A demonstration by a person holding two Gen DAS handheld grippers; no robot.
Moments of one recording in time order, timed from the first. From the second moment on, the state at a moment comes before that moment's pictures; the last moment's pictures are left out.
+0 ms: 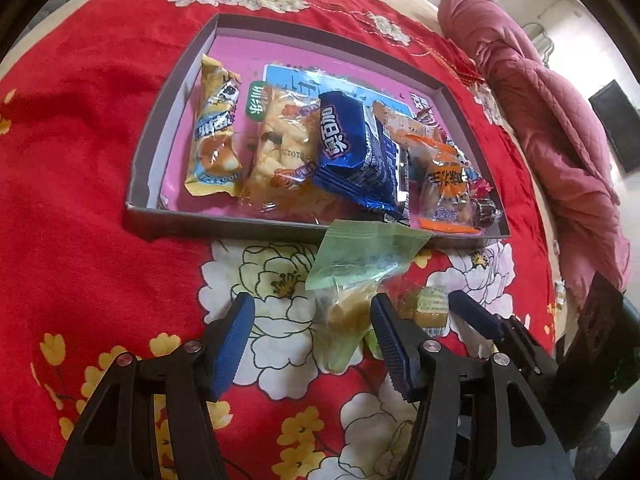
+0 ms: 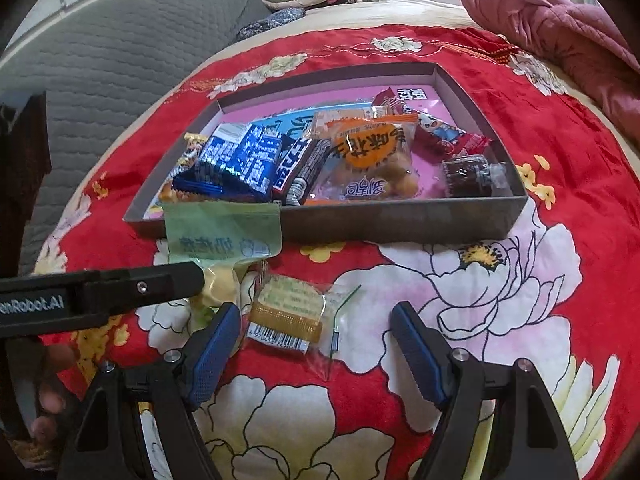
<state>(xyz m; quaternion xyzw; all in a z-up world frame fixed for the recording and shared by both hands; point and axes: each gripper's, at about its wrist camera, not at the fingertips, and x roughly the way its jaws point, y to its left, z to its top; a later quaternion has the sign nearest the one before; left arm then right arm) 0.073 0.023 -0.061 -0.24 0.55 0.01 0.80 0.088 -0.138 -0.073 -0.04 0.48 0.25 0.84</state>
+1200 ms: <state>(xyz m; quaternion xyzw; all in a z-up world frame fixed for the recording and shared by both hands) 0.079 -0.003 -0.060 -0.23 0.53 -0.02 0.81 0.092 -0.183 -0.028 0.02 0.39 0.24 0.89</state>
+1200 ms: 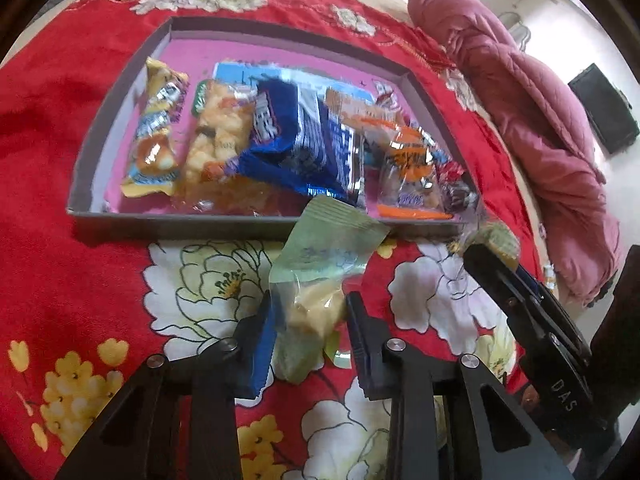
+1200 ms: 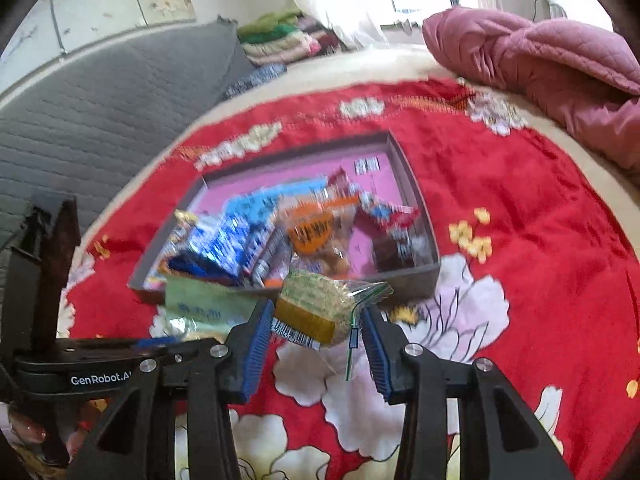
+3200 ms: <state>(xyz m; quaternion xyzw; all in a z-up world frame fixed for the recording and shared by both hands) 0.112 0.072 -0.021 -0.22 0.46 0.09 0.86 0.164 -0.168 -0.037 0.03 0.36 0.22 0.91</state>
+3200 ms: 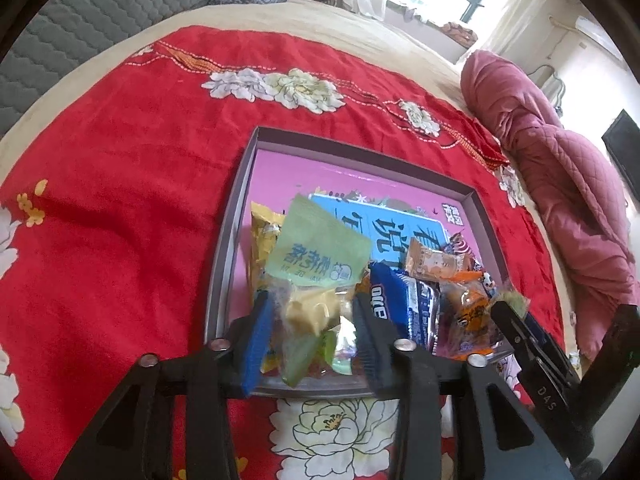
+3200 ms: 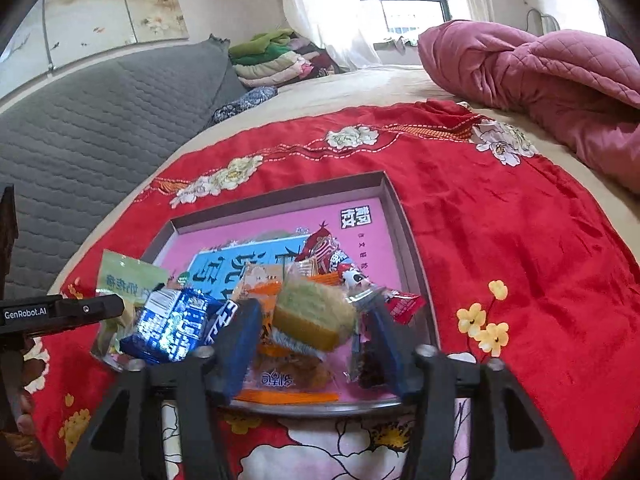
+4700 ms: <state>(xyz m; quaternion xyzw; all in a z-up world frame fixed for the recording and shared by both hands) 0.009 -0.008 0.003 -0.13 0.47 0.09 0.87 0.047 -0.194 0.005 -0.03 0.36 0.18 0.92</state>
